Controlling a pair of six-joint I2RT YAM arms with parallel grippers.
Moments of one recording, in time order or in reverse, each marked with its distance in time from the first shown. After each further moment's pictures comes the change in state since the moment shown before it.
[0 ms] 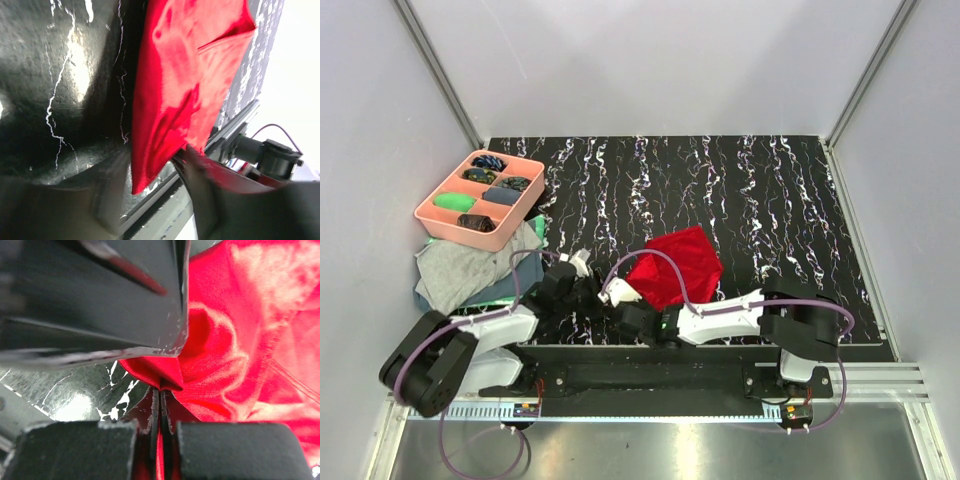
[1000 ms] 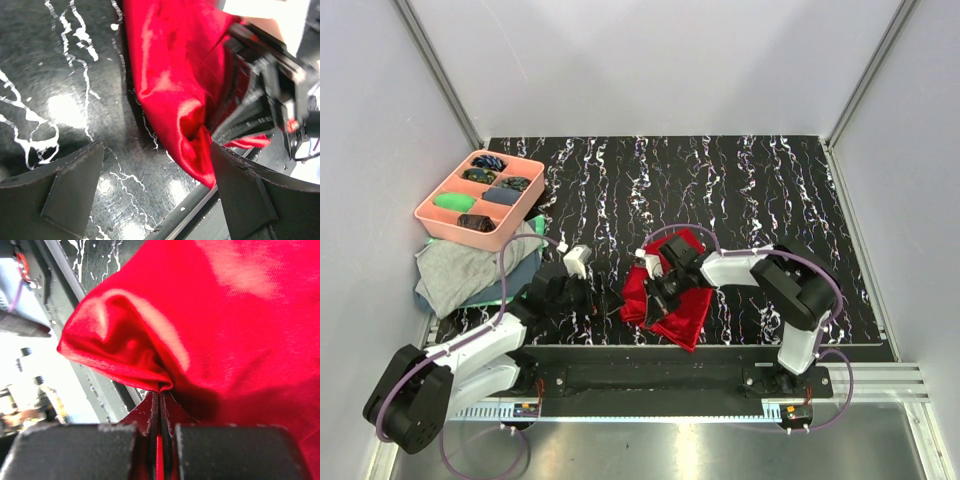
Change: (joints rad) left arm 0.032 -0.234 0.011 -0.202 -0.046 0.455; right arm -0.567 0.067 -0.033 0.007 -1.291 -0.019
